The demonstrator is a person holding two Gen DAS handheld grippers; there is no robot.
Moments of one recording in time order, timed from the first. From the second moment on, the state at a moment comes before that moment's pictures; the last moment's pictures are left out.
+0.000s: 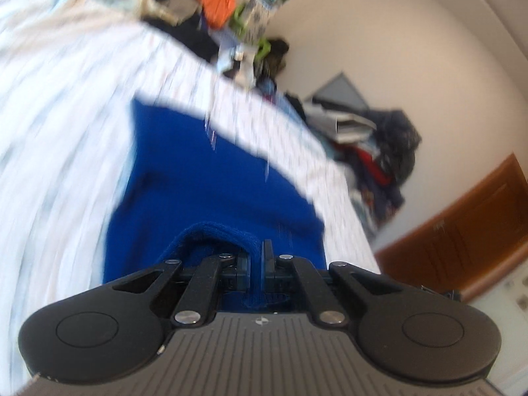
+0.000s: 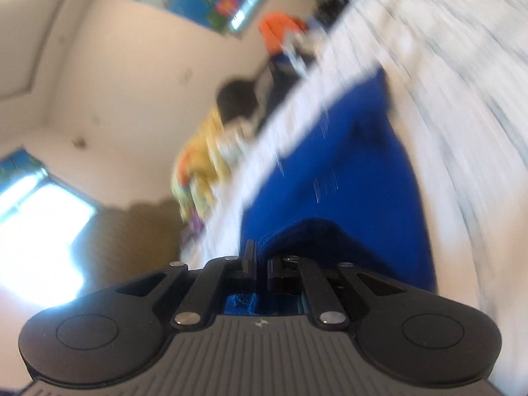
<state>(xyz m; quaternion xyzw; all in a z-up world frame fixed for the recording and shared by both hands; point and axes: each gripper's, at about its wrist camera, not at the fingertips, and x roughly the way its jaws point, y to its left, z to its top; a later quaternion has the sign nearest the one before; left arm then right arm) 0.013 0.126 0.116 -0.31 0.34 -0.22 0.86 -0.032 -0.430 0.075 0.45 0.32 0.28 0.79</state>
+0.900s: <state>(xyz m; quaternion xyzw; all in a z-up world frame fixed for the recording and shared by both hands) 0.074 0.155 0.045 -0.26 0.37 -0.04 0.89 0.075 -0.401 0.026 0.29 0.43 0.13 0.85</state>
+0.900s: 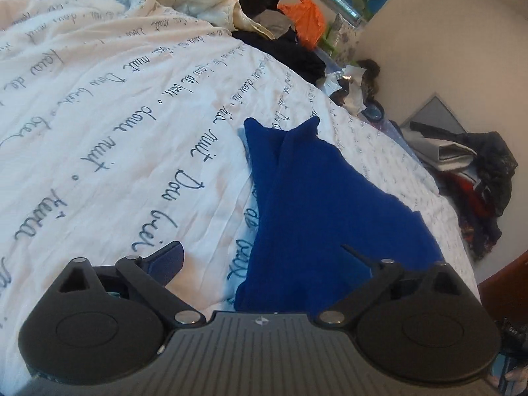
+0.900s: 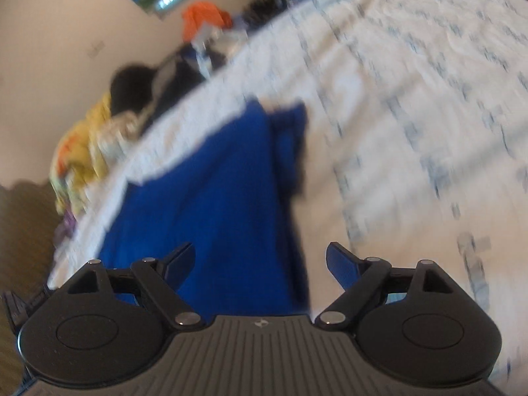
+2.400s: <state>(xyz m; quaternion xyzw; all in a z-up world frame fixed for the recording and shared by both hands) 0.153 0.082 0.058 -0.01 0.36 0.00 0.93 0.146 -0.337 0.056 0.13 0.36 0.18 0.91</state>
